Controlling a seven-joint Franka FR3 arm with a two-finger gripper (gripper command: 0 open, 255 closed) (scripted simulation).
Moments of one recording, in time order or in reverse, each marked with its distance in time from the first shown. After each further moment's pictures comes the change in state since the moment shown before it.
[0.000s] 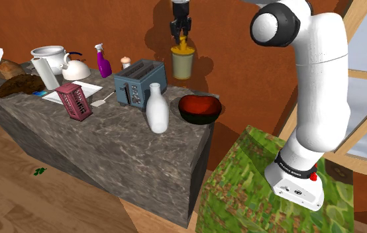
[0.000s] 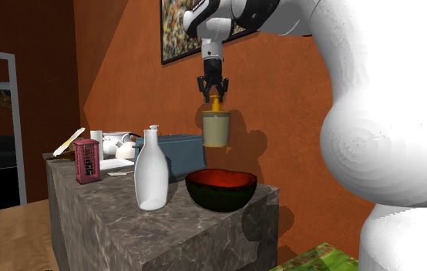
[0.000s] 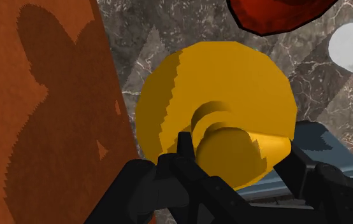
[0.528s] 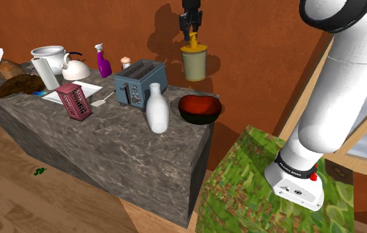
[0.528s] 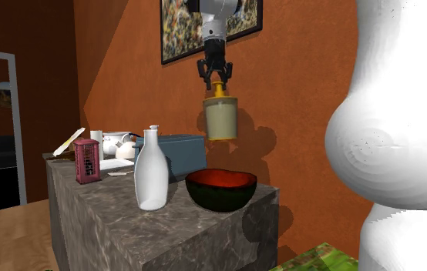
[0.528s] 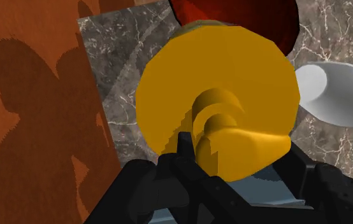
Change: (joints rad) arm 0.063 -0.361 0.014 -0.421 -0.041 0.060 0.062
